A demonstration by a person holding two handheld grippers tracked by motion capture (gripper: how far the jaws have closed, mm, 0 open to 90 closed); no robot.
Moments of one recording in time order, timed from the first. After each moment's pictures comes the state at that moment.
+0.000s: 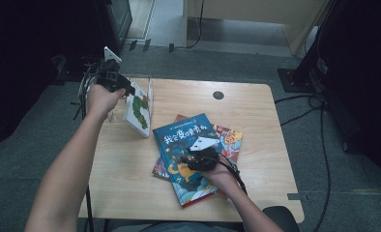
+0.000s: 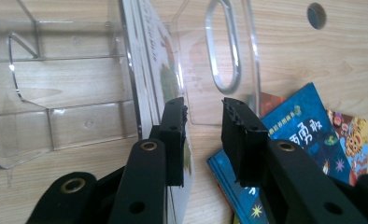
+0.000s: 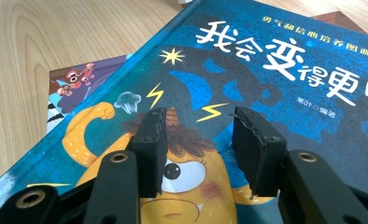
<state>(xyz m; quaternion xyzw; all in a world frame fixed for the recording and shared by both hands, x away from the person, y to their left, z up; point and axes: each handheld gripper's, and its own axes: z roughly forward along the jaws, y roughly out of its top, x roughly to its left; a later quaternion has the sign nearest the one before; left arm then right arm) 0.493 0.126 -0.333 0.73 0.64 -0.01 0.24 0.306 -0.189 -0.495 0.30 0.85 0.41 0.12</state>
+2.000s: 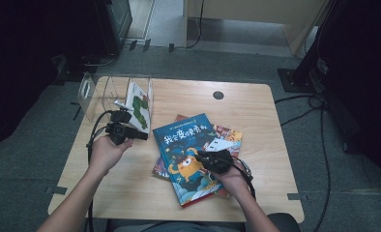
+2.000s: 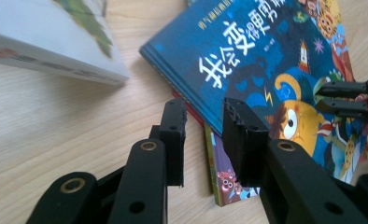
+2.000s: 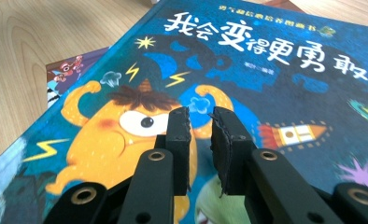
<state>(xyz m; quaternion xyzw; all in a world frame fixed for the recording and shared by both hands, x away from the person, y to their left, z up) 0.369 0.099 -0.407 0.80 0.52 -0.05 0.30 0.289 -0.229 -0.484 0.35 0.83 0.42 0.13</state>
